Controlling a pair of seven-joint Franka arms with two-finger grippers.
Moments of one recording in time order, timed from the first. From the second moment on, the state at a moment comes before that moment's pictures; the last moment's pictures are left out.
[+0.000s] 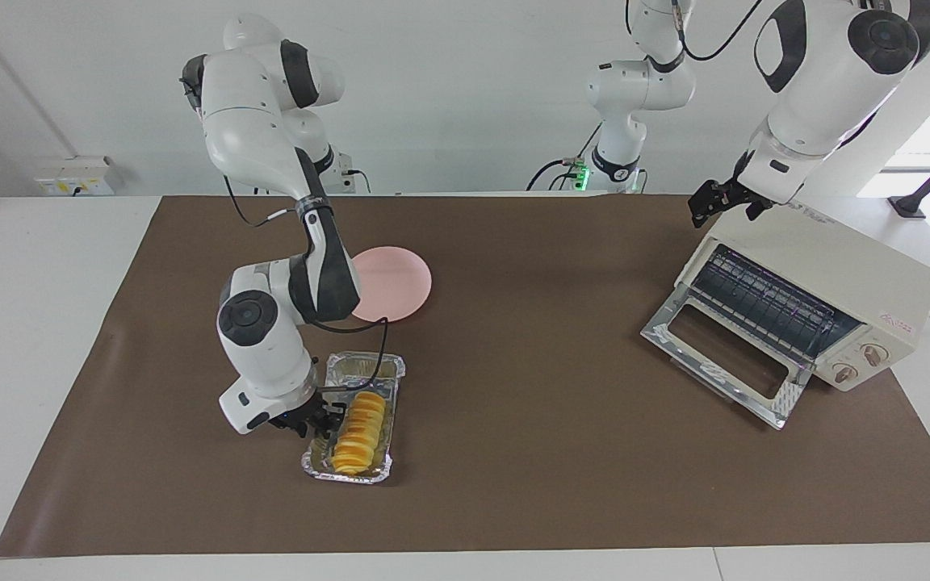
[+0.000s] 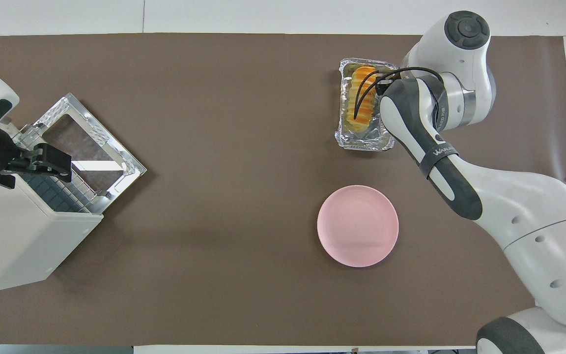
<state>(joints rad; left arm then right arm) -0.08 0.00 -0.03 -1.64 0.02 1.45 -0.16 0.10 0.74 0.08 -1.29 -0.07 2.09 0.28</state>
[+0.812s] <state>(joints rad) -0.08 0.00 -0.03 -1.64 0.02 1.45 -0.16 0.11 0.72 0.08 -1.26 -0.06 2.02 0.28</state>
